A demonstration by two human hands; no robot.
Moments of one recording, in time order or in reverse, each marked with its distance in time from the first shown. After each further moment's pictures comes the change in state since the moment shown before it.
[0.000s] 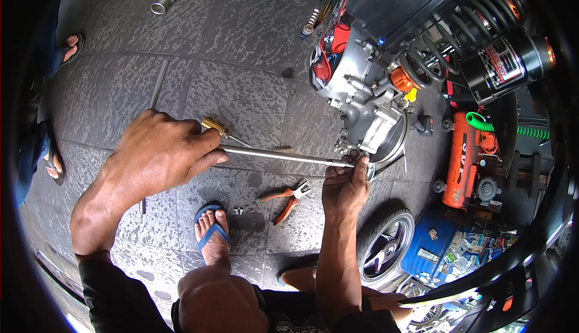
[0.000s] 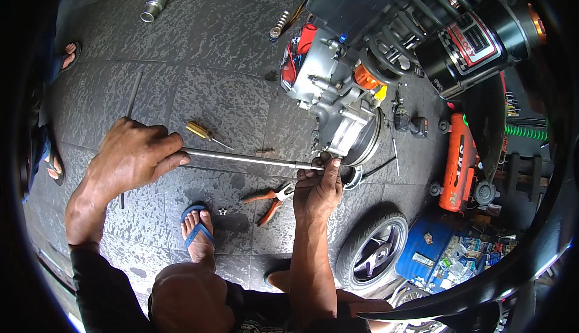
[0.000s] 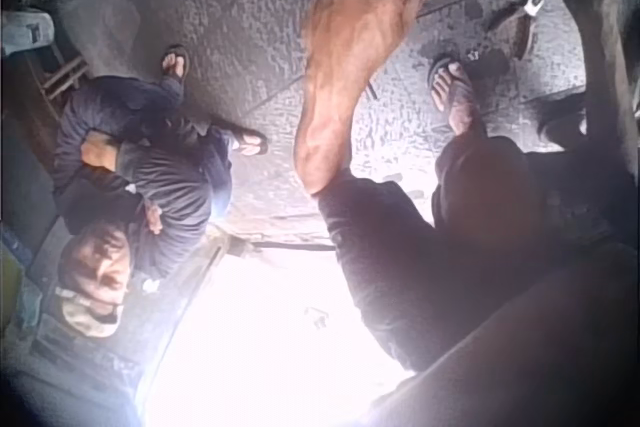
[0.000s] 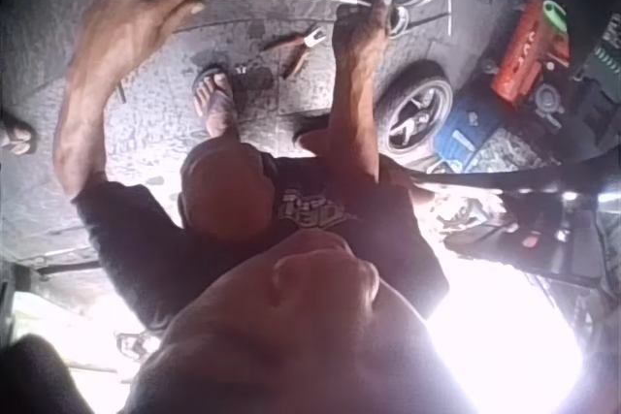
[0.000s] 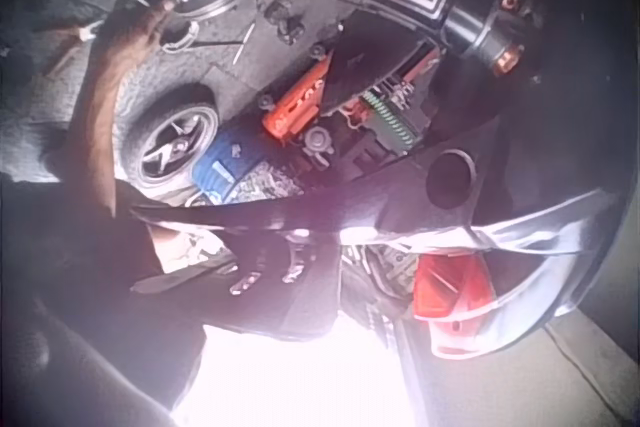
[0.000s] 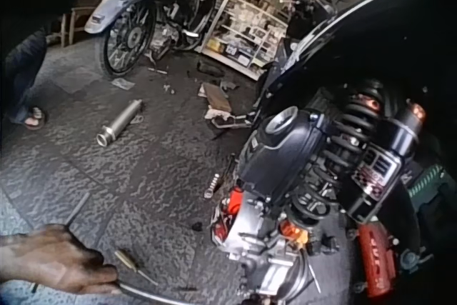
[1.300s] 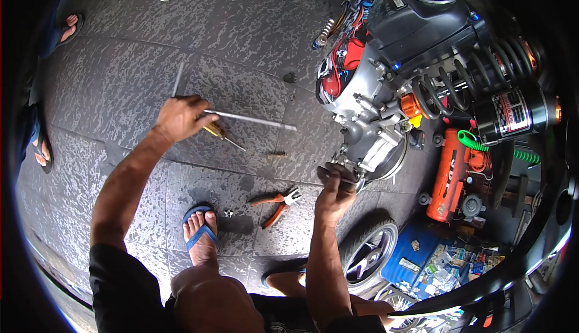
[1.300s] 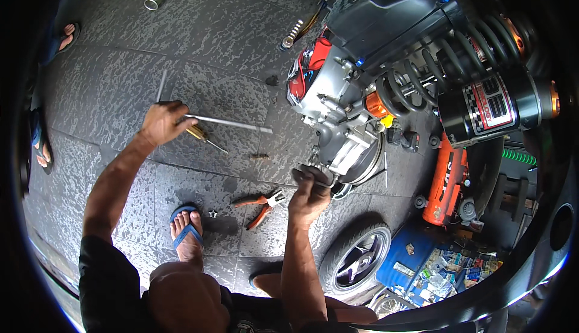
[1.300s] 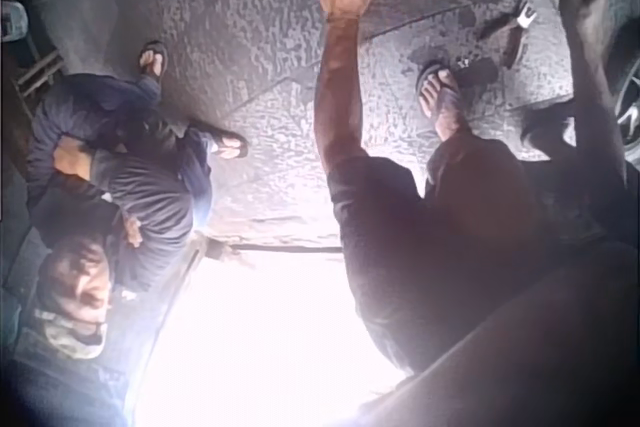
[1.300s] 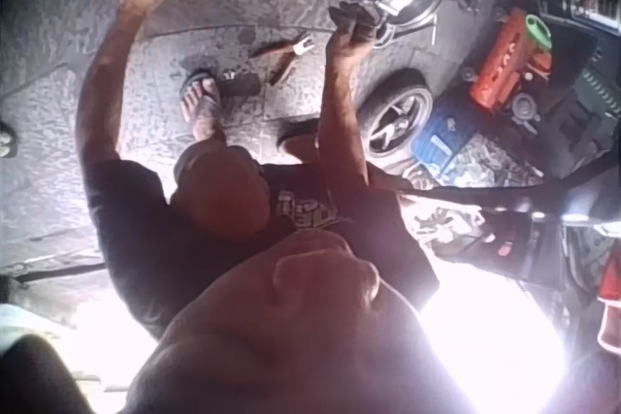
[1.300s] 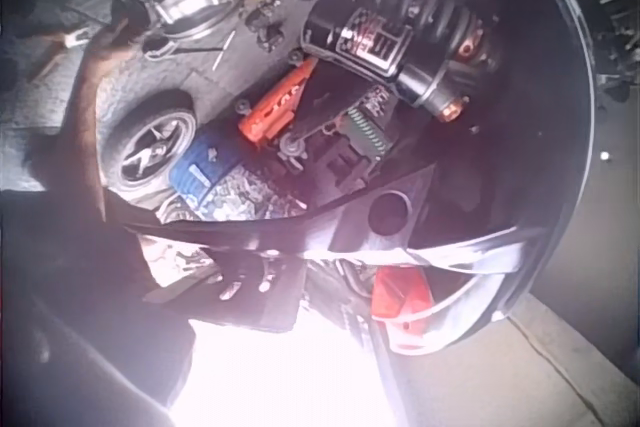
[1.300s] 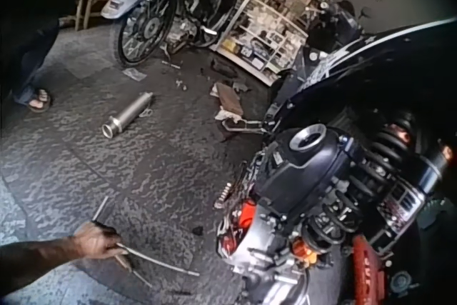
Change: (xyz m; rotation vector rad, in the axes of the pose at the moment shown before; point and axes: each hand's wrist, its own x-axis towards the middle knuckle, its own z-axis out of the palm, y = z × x) left_hand 0.032 -0.107 0.193 -0.170 0.257 -0.166; right_hand 0.018 0.035 -0.041 -0.644 -0.087 -0.422
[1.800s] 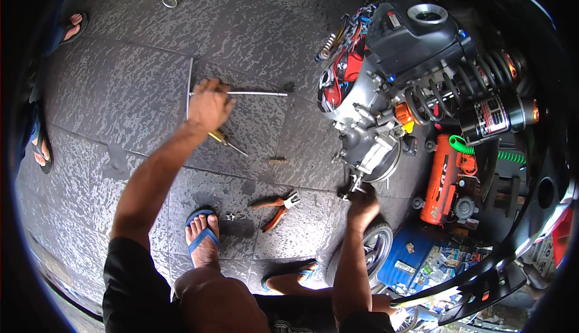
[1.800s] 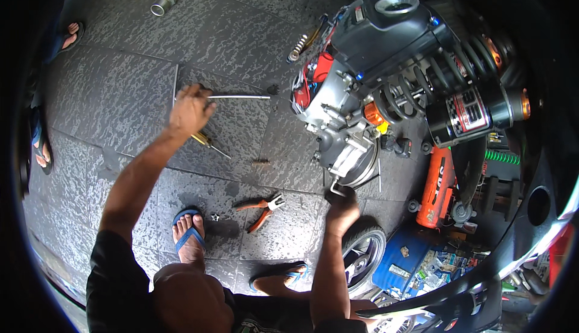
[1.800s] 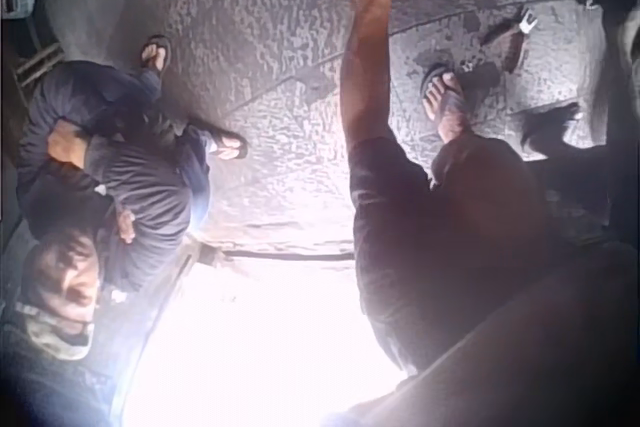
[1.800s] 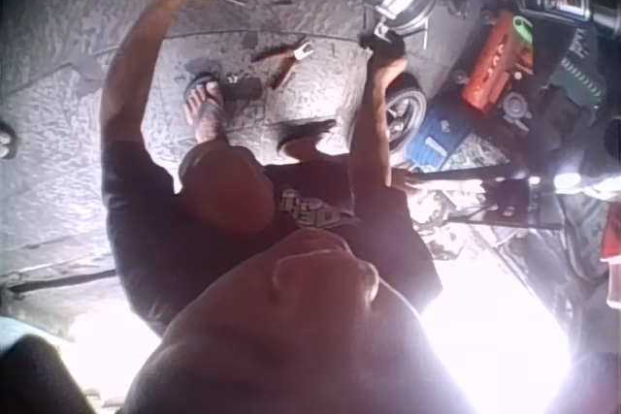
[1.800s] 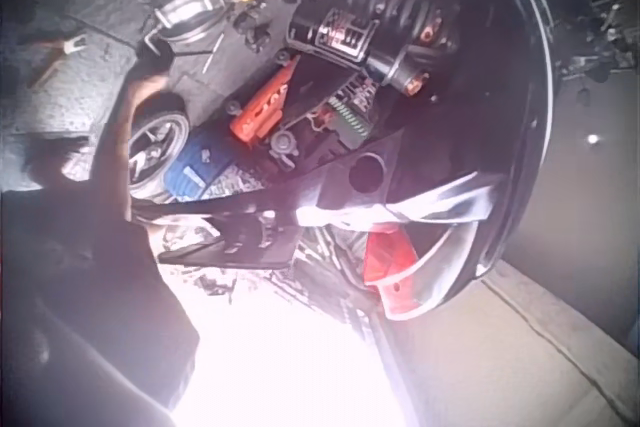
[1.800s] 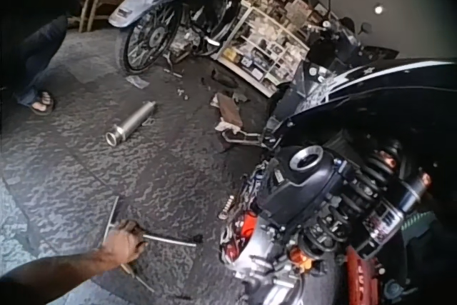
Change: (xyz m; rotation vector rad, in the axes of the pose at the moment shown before) left_hand 0.047 0.013 0.039 0.132 0.259 -0.174; right_hand 0.035 -0.023 -0.089 -0.731 -0.027 -0.162
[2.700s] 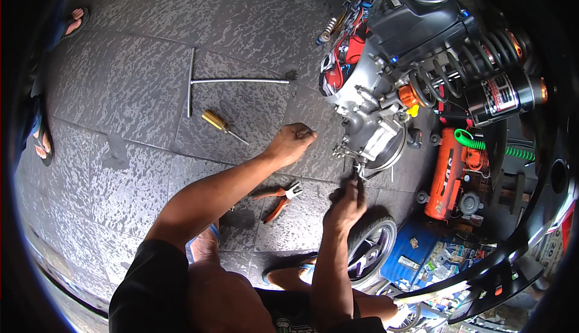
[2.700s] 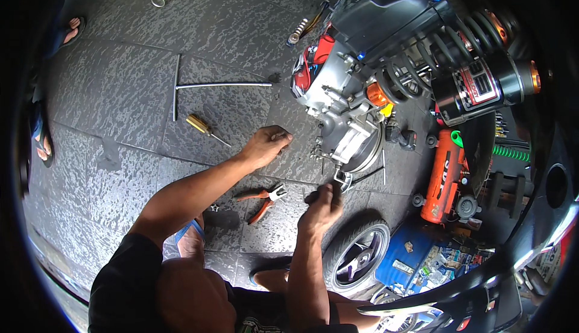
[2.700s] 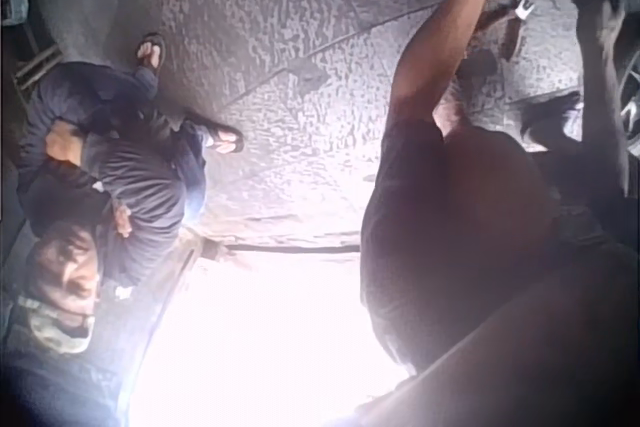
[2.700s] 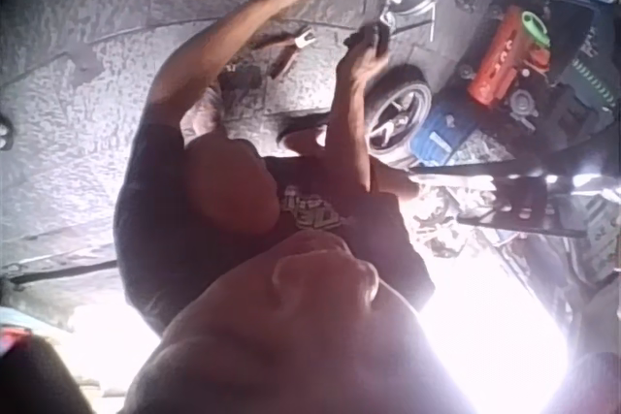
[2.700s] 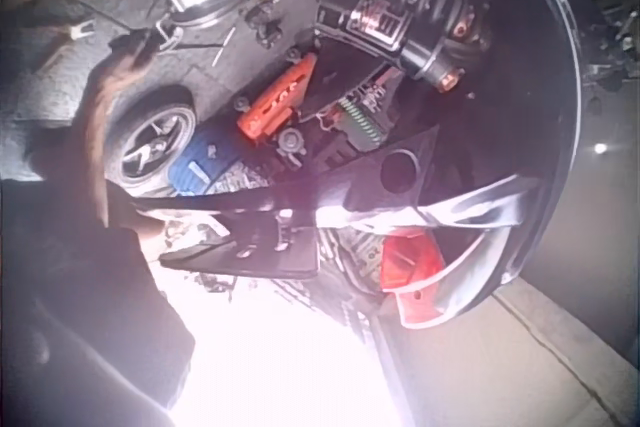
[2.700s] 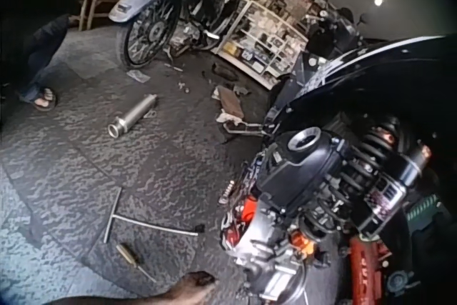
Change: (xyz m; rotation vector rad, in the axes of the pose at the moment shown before) left_hand -0.027 0.186 0.034 -1.229 -0.504 -0.528; right_hand -0.044 -0.074 0.036 0.623 0.137 0.499
